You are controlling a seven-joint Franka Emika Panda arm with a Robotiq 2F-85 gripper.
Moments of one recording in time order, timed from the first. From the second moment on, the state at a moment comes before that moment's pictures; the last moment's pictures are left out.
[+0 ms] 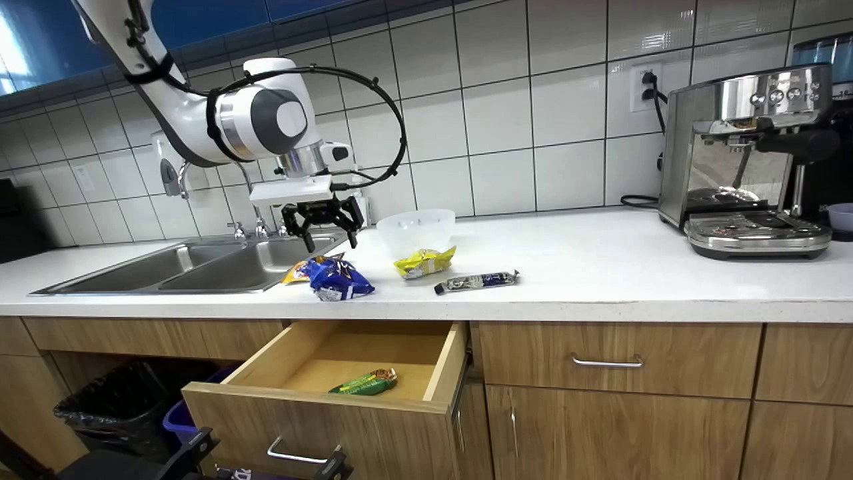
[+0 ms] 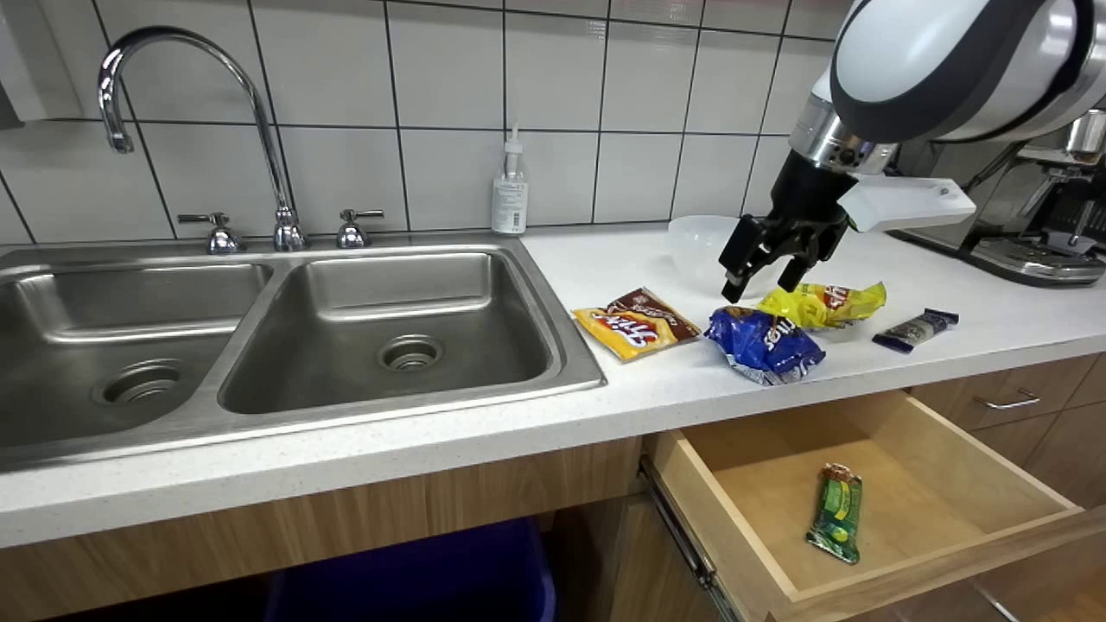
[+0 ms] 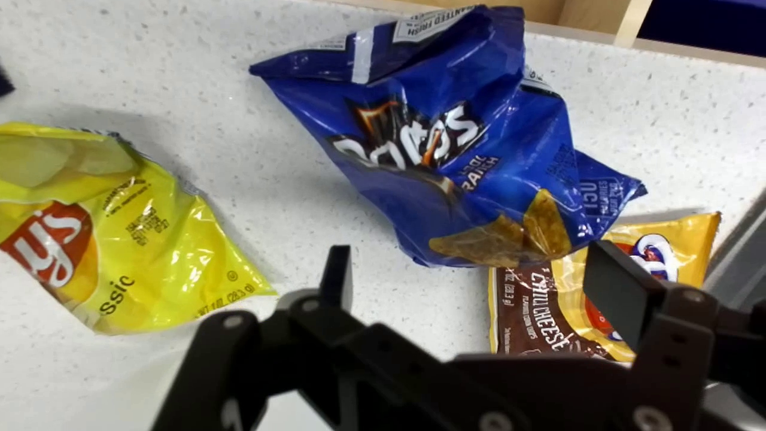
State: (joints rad) arm 0.08 0.18 0.06 -2.34 0.02 2.77 -0.15
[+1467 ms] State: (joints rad) arm 0.02 0.32 0.10 -2.26 0.06 2.77 -0.24
